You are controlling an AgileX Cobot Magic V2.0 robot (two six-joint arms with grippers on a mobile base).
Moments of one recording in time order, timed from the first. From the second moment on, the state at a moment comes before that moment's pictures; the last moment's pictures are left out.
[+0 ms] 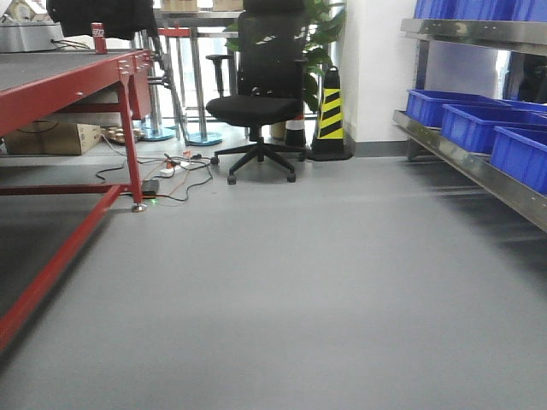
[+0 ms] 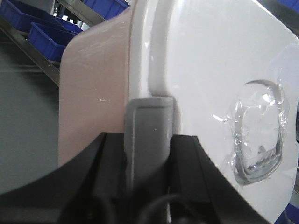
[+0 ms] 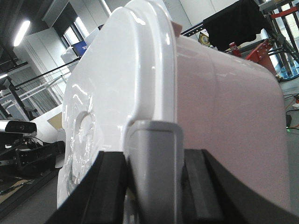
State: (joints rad) left arm 0.00 1.37 -1.49 -1.39 1.03 0.84; right arm -0.23 1.09 -1.14 1.67 0.96 -0.99
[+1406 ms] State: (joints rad) left arm 0.00 1.37 -1.49 -1.39 1.03 0.84; right arm -0.23 1.09 -1.14 1.67 0.96 -0.99
